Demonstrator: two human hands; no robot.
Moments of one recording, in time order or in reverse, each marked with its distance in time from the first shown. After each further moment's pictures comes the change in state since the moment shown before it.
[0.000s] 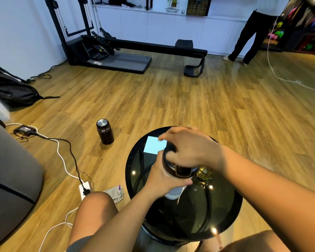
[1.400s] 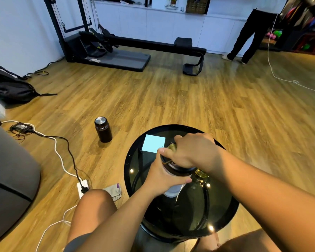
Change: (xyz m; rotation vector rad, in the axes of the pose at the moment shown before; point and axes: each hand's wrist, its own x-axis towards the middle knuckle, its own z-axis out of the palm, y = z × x) left_hand -0.001 -0.001 0.001 -0.066 -0.011 -0.023; right_hand 0.005 -0.015 0.005 -0.173 -0.246 0.388
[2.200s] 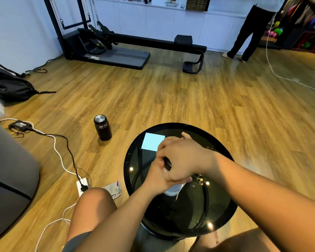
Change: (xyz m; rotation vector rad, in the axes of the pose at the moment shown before) left_hand 0.003 -0.005 0.001 0.075 -0.075 0.022; right_hand -0.004 -0.001 0.013 0.115 0.091 -0.515
